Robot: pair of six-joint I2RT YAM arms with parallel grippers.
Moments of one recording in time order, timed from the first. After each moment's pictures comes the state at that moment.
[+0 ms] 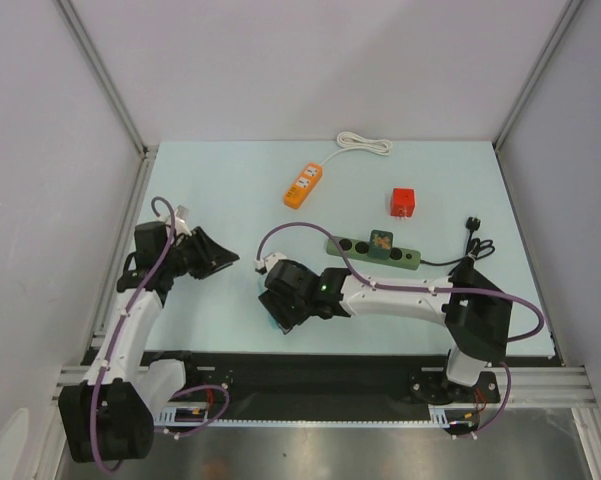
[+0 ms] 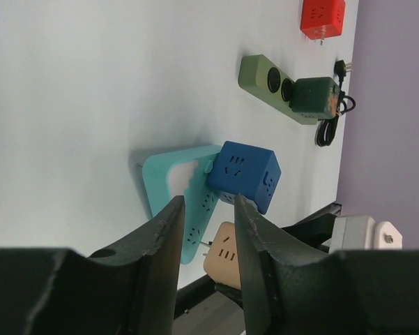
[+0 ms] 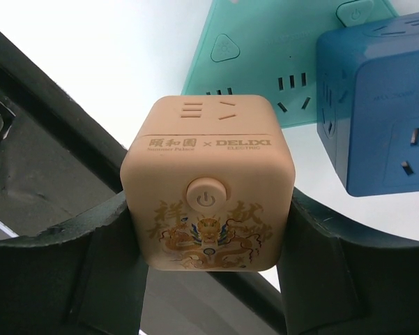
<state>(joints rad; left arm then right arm) 0.07 0.96 0.64 -0.39 0.64 -0.59 1.21 1.71 1.23 -0.49 0.12 0.41</state>
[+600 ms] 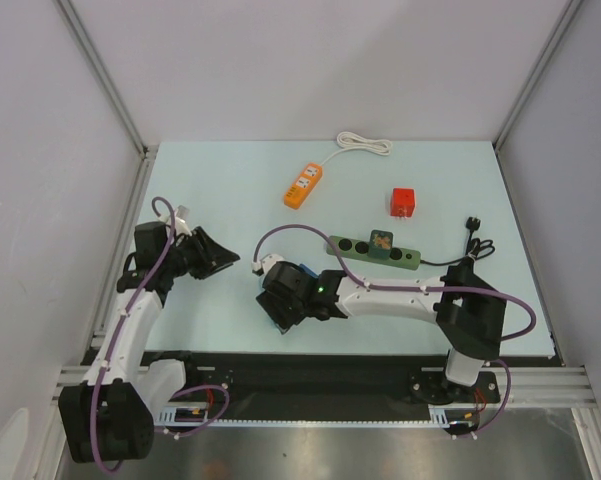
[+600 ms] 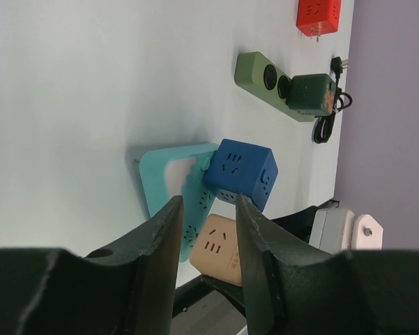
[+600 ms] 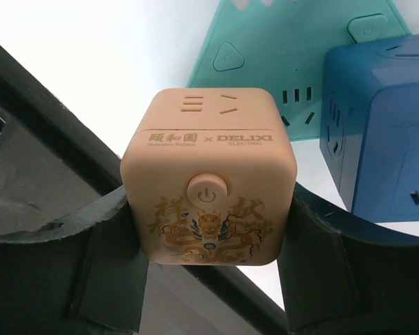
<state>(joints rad) 0.07 0.95 0.64 -0.39 0.66 -0.59 1.21 1.74 1.21 -0.42 0.14 0.39</state>
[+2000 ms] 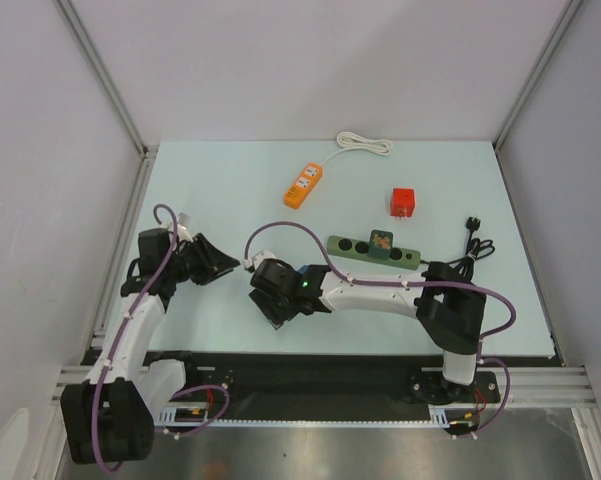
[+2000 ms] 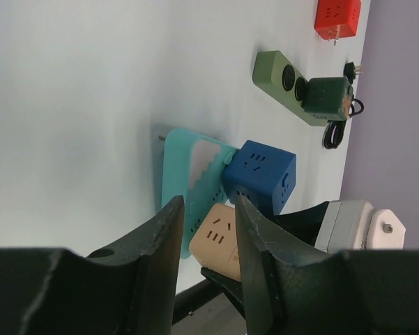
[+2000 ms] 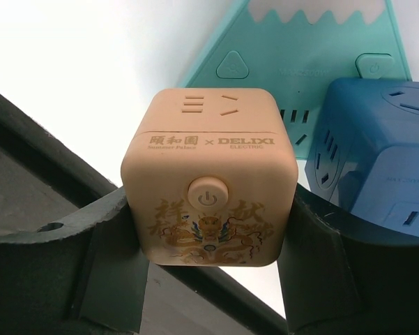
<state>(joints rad) 0.07 0.95 0.57 -0.35 0.63 -0.62 1.20 1.86 1.34 -0.51 0.18 0.39</state>
